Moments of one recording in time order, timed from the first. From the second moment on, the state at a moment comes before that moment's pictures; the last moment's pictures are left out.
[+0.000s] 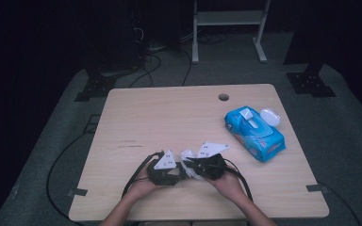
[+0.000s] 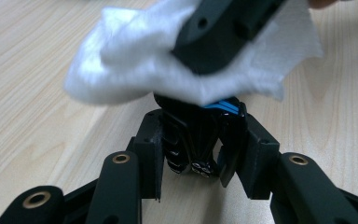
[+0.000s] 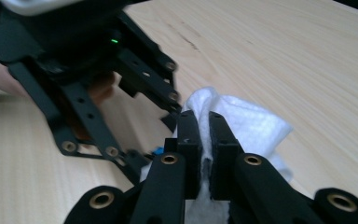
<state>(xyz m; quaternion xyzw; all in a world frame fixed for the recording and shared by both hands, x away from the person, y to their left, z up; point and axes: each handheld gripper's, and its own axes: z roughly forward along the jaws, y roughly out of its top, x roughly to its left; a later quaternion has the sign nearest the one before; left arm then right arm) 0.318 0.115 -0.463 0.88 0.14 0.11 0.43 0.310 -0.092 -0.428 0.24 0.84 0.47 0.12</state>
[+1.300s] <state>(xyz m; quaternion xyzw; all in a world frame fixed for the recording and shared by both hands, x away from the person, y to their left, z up) 0.353 0.150 -0.451 0.80 0.27 0.00 0.54 0.321 -0.150 -0.431 0.30 0.82 0.45 0.19</state>
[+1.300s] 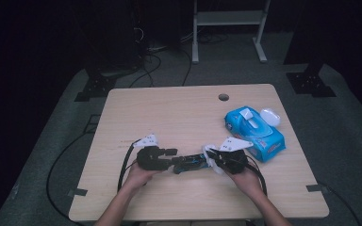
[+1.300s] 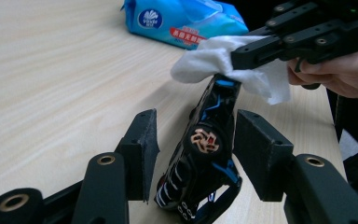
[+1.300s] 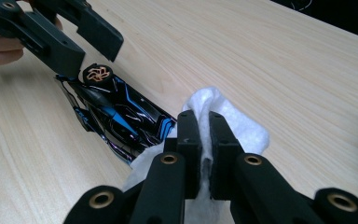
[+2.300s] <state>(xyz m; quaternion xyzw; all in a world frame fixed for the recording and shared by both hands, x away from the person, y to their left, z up) 0.357 0.148 -0.452 0.78 0.31 0.01 0.54 0.317 -0.151 -0.433 0.29 0.82 0.45 0.20</state>
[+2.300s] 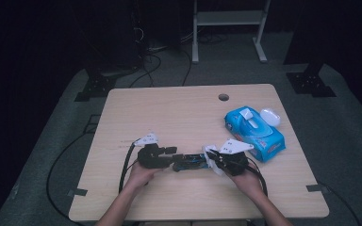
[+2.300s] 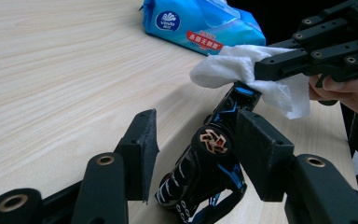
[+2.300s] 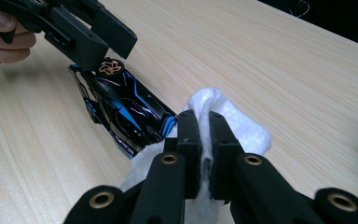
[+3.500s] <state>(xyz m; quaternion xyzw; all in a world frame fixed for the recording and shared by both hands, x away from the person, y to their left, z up) 0.332 0.124 -0.456 0.85 0.23 0.06 0.47 0.285 -0.148 -0.456 0.26 0.86 0.41 0.15</state>
